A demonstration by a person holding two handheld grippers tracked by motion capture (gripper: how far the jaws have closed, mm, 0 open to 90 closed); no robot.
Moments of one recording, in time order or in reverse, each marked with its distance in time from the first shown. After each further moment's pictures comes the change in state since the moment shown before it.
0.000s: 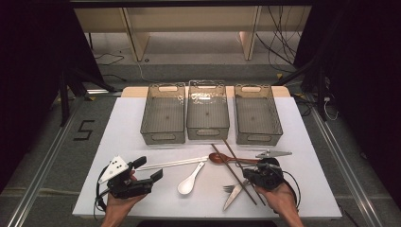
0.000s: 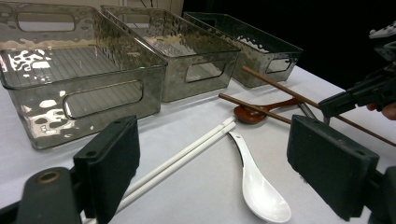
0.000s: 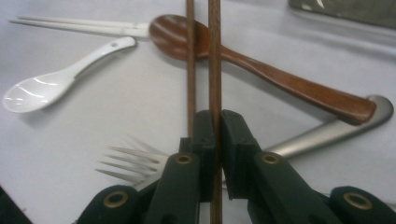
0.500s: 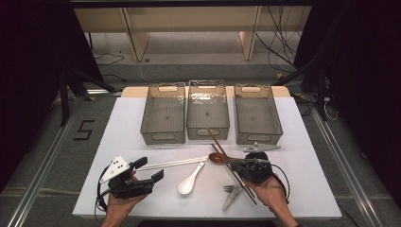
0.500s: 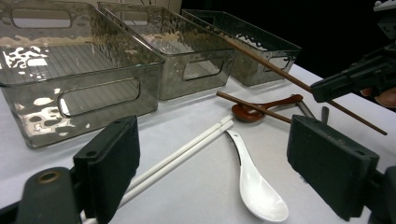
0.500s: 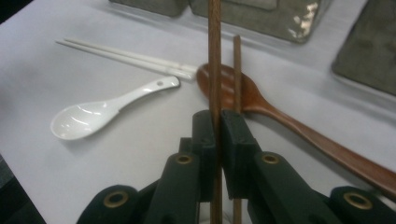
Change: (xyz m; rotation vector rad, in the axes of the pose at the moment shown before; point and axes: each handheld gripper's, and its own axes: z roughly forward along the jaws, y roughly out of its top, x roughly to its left) left arm -0.001 0.000 0.002 0.008 -0.008 -0.007; right arm 0.029 0.028 0.004 -0.066 0.047 -0.099
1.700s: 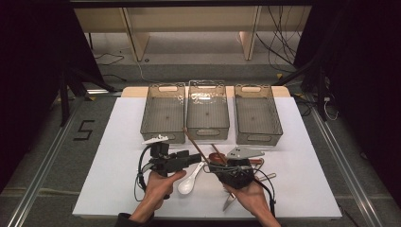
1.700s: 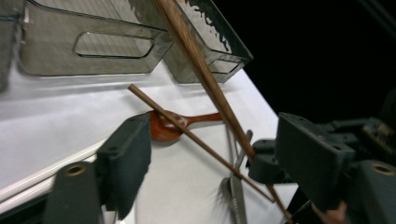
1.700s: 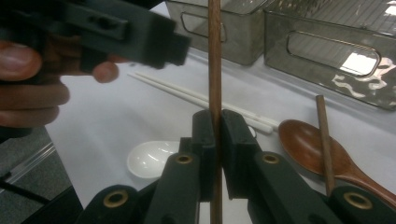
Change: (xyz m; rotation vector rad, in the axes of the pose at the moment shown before) left arm -0.035 0.042 0.098 0.191 -0.211 -0.411; right arm 0.051 0.008 0.010 -0.144 0.127 -0.097
